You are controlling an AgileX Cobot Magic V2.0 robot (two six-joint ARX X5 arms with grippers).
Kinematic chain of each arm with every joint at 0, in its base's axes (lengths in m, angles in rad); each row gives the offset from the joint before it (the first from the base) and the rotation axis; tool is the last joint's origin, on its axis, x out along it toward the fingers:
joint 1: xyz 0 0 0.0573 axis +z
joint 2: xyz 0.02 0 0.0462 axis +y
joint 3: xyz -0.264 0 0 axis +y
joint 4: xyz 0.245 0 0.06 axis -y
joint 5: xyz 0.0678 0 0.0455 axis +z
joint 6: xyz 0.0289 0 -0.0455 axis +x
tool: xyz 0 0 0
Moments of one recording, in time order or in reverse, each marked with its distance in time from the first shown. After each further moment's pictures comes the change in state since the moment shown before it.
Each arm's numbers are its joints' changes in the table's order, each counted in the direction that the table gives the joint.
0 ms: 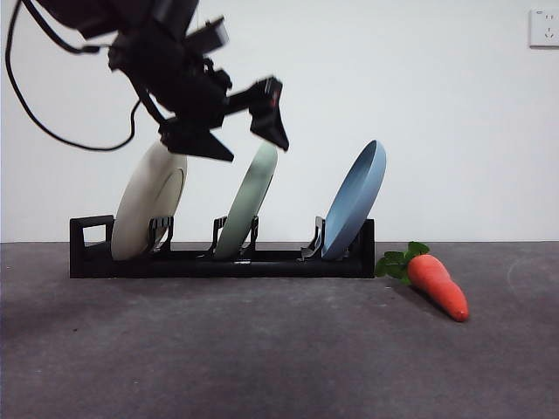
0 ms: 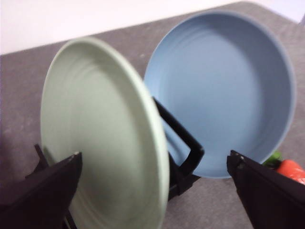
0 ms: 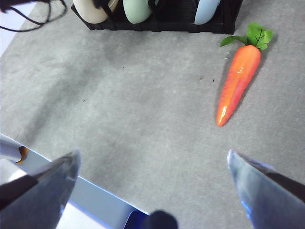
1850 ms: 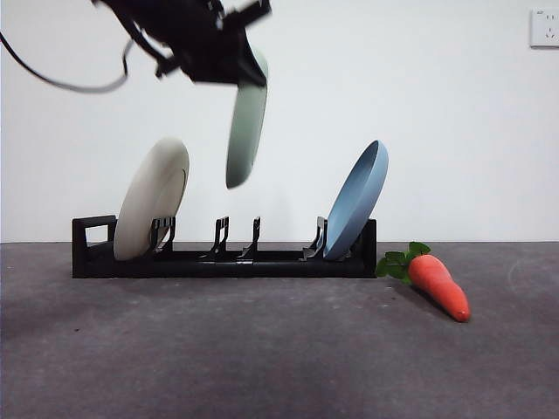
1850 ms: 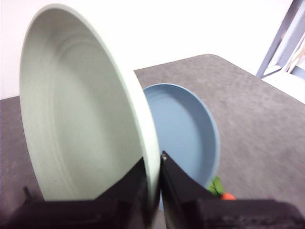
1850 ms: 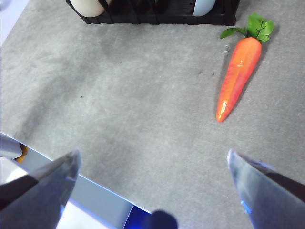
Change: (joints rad) left arm -0.021 -0.206 0.000 -0.061 -0.076 -0.067; right arm 0.000 0.034 0.000 0.000 0.000 0.000
